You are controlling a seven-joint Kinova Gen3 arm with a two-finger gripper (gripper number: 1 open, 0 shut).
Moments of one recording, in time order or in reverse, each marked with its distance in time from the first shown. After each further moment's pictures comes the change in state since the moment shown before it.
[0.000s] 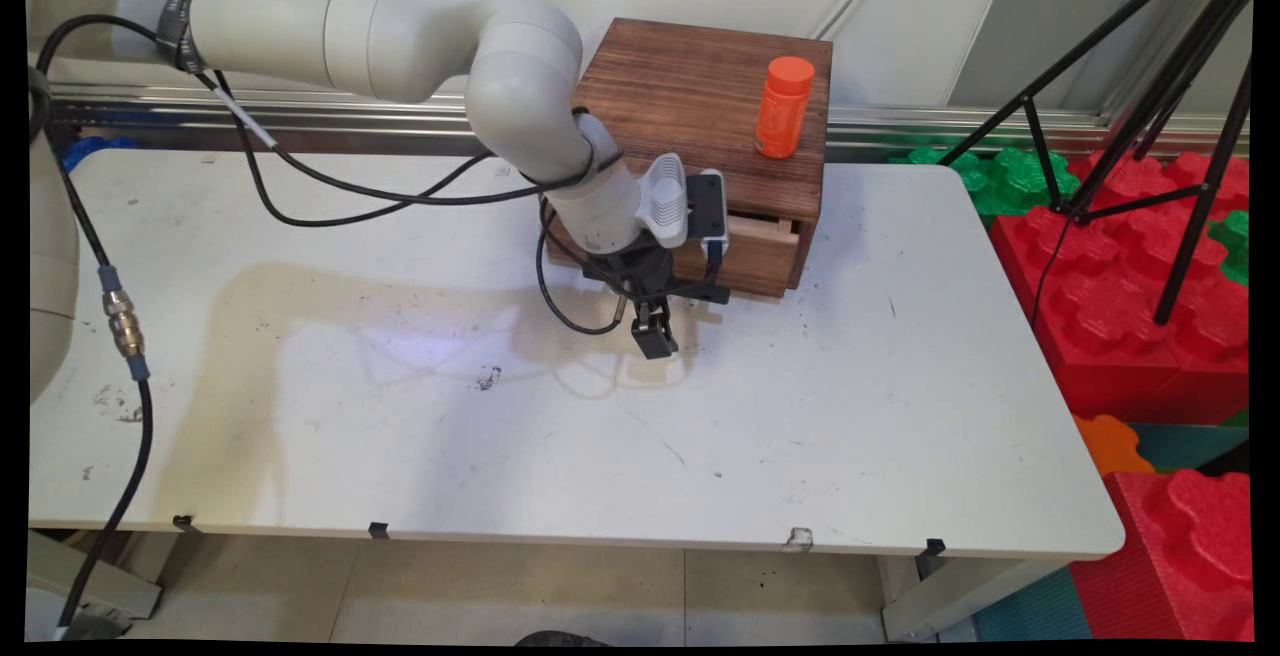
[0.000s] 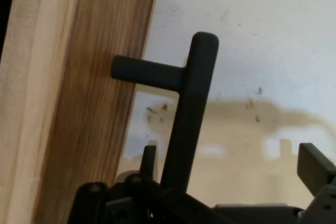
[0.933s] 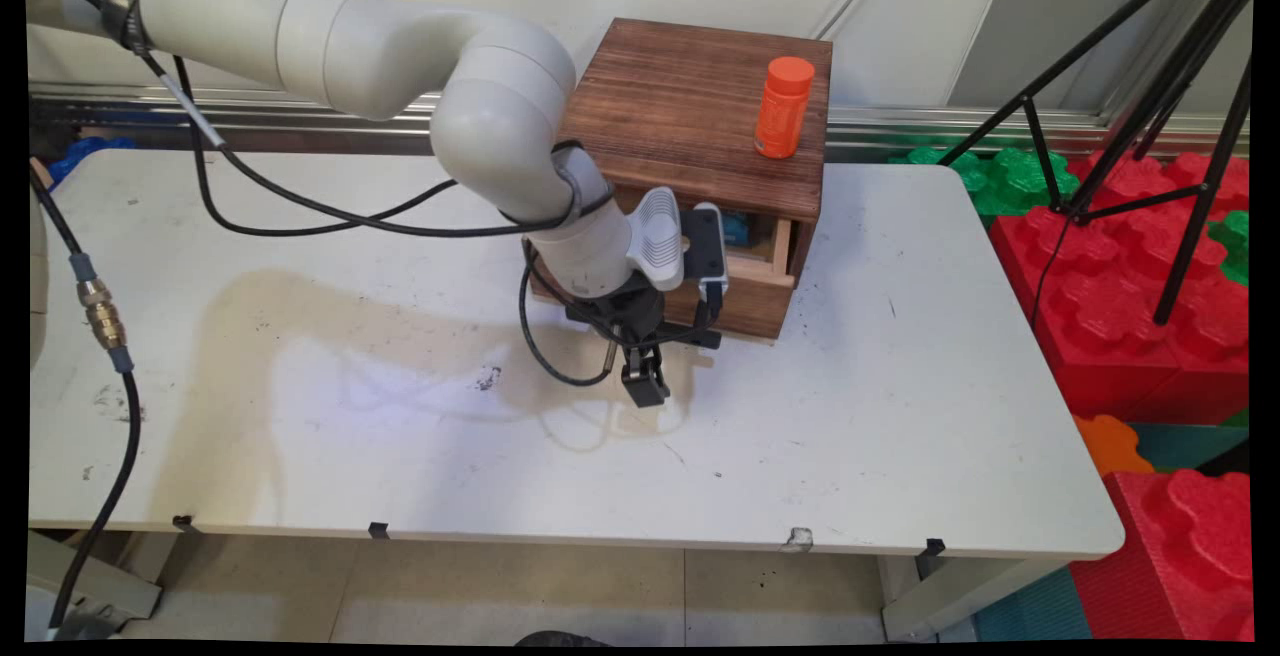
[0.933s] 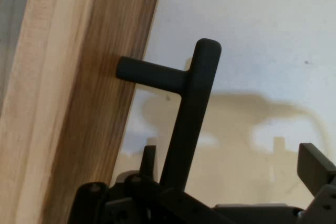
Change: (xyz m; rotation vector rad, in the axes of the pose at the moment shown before) arm 0.002 0.057 -0.025 -0.029 -0.029 -0.050
